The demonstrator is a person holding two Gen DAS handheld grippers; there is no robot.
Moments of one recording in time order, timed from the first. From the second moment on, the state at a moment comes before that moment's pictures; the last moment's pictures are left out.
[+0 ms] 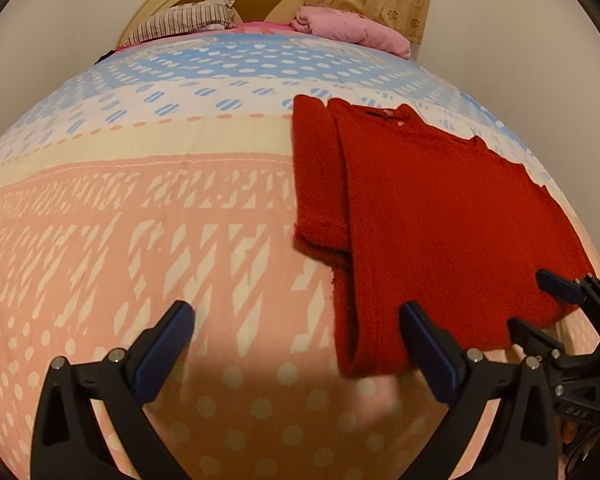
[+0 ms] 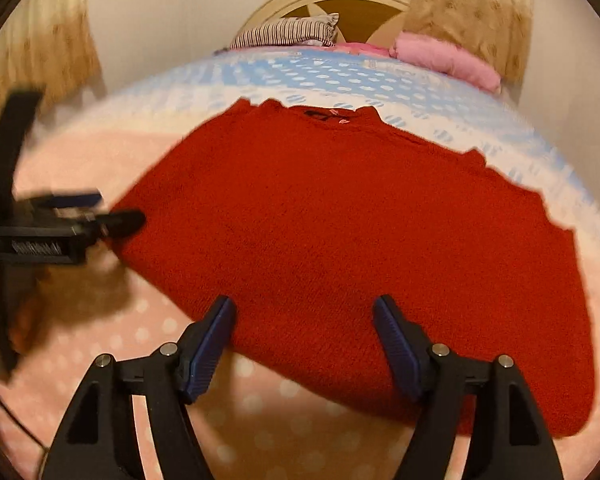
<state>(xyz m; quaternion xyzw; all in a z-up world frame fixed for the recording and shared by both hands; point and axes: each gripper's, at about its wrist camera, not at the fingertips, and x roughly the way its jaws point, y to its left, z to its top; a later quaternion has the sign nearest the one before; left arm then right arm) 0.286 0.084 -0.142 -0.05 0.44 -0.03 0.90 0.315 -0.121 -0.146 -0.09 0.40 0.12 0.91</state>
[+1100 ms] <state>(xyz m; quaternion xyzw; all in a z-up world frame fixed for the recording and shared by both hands) 0.297 0.108 -0.140 -0.10 0.42 -0.04 0.90 0.413 -0.350 -0.138 0.16 0.43 0.04 0.89</state>
